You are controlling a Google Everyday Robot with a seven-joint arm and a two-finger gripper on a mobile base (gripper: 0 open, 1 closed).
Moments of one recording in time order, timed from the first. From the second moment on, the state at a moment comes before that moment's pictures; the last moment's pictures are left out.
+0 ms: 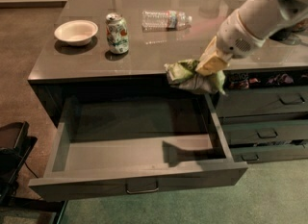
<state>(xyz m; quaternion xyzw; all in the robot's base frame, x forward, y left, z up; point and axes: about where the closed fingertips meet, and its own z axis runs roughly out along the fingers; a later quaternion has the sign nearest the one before) 0.560 -0.138 0.905 -0.60 0.75 0.12 0.25</state>
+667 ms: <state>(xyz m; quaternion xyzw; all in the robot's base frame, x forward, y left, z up) 0.519 -0.125 0.857 -0.55 0.77 0.20 0.26</state>
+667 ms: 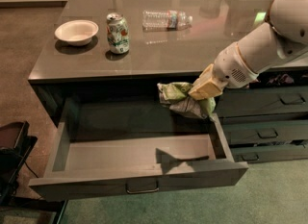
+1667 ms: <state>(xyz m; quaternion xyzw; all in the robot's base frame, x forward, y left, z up) 0.532 -0.091 0.815 -0.57 0.75 0.17 0.28</state>
